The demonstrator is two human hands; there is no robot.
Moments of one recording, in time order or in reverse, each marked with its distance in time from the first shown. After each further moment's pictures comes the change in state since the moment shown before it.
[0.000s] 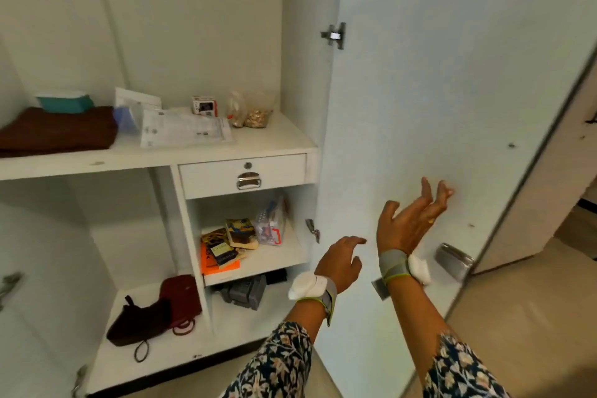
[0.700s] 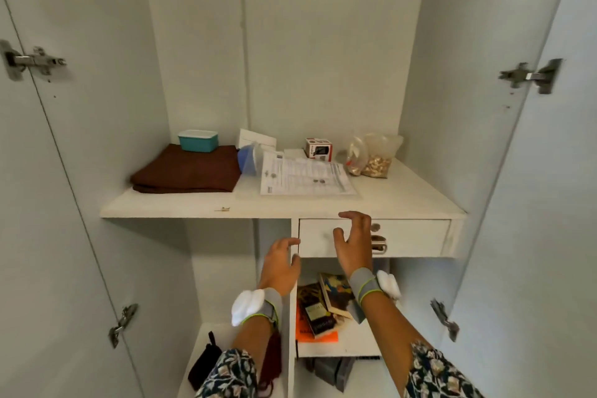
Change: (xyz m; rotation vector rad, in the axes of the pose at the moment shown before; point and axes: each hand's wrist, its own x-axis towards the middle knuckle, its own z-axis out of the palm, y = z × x) left_hand -0.010 -0.264 -0.325 0.014 0.614 -0.344; right_hand -0.167 -0.181 0.323 0.403 -0.825 -0.079
